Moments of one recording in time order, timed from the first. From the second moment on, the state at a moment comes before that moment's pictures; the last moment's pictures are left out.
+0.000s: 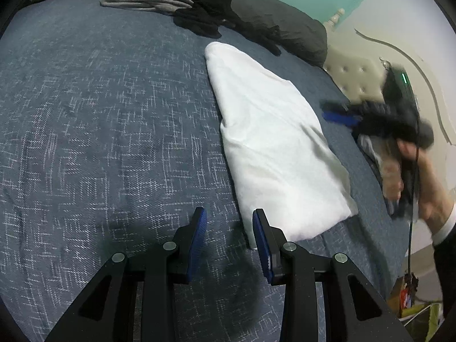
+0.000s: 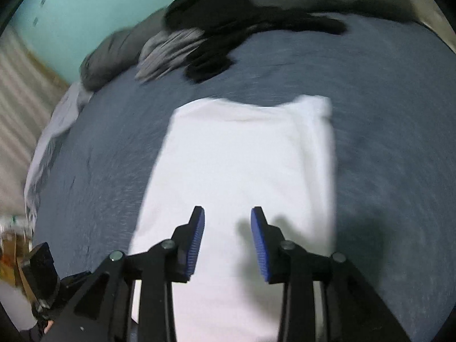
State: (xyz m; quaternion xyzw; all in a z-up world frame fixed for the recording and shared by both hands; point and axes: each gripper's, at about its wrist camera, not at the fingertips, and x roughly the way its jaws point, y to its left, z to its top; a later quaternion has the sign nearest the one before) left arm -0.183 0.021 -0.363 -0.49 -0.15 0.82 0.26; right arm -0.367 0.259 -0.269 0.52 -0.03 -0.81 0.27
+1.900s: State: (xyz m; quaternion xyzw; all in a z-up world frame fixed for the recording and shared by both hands) left arm -0.192 0.031 -0.367 -0.52 -0.14 0.80 0.28; right arm -0.404 0.301 -0.235 0.50 -0.05 -0.85 0.15
